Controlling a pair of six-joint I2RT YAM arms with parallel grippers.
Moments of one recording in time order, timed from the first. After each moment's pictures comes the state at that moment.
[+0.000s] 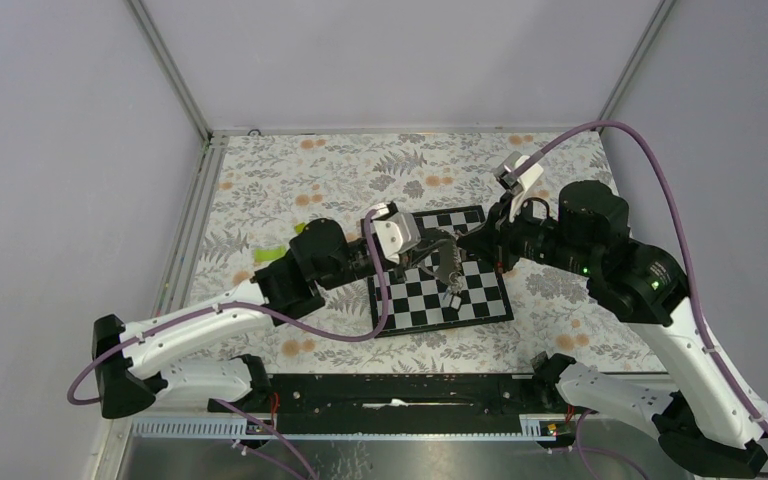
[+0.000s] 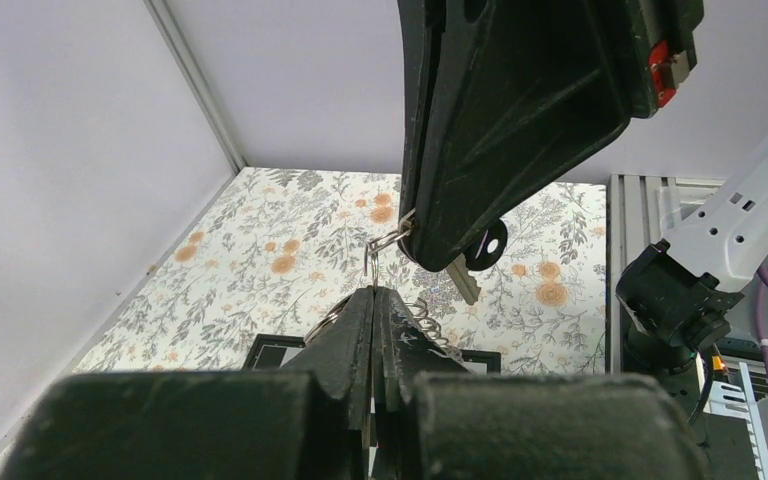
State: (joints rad) left arm -1.09 1.13 1.04 0.20 0.16 0.16; right arm 0.72 0.94 1.43 -0.85 -0.25 0.14
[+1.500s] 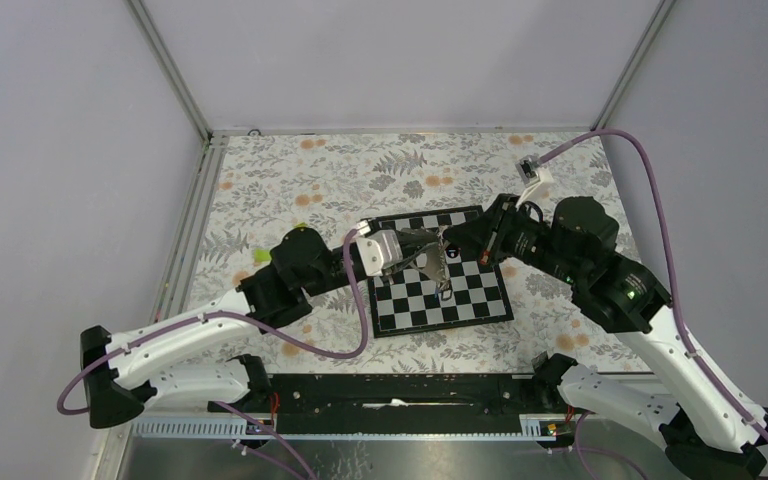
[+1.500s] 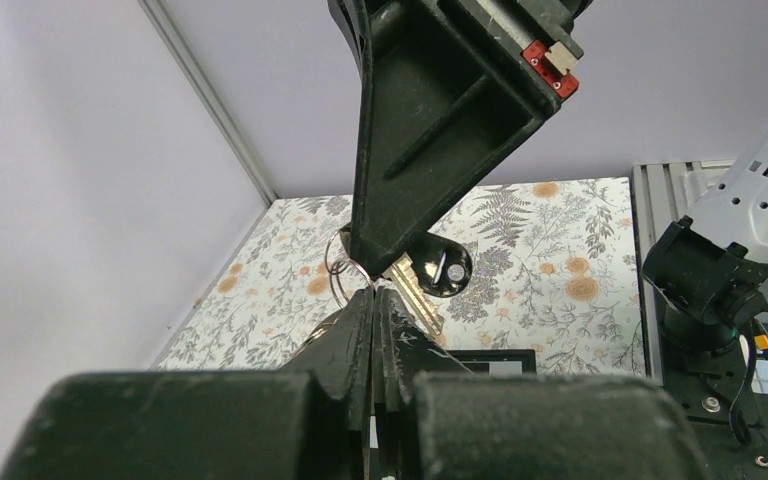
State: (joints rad) left arm -1.09 1.04 0.96 0.24 0.21 0.28; right arm 0.73 0.86 1.22 -0.57 -0.15 0.70
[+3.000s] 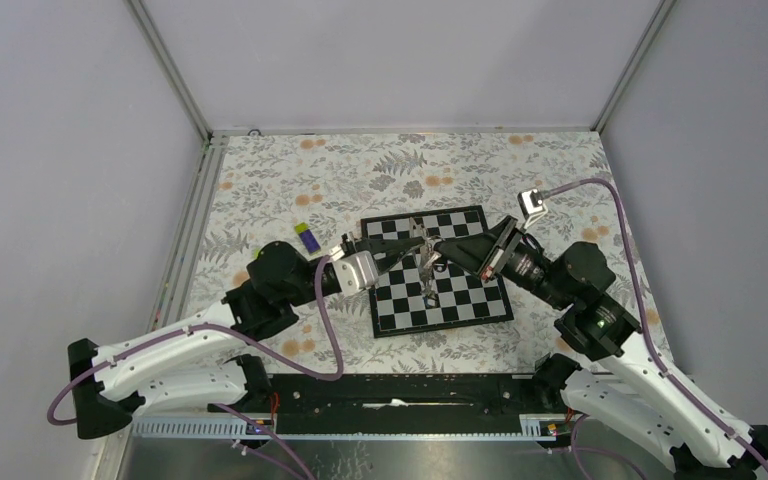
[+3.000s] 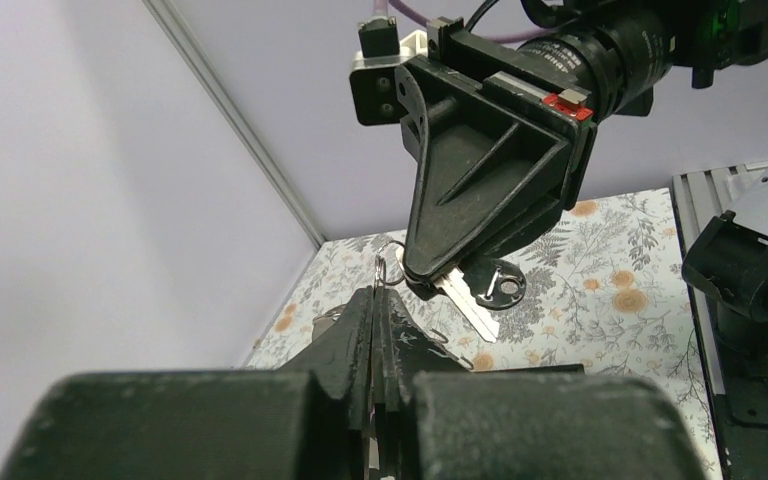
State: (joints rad) left arm -1.09 0.93 0.86 0.32 0.22 0.40; right arm 0.73 0.66 0.78 -0.01 -0.26 1.19
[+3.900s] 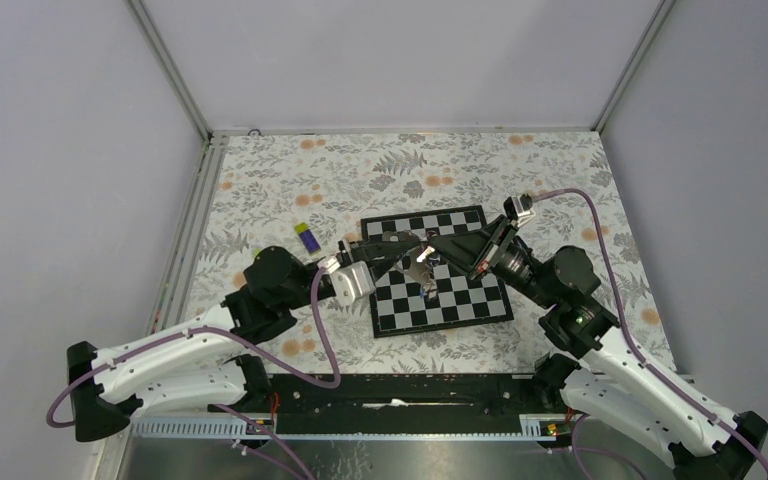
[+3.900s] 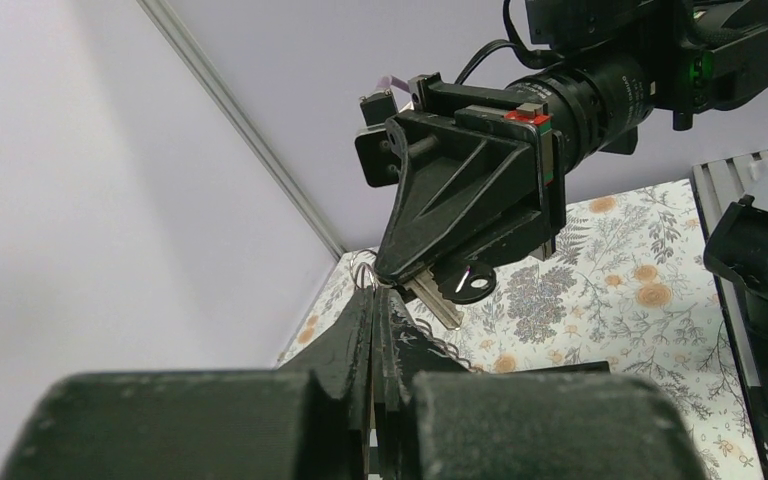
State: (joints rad) left arm -1.09 0.90 0.81 0.38 0.24 0.46; right arm 0.73 0.69 0.63 0.27 -0.24 1.47
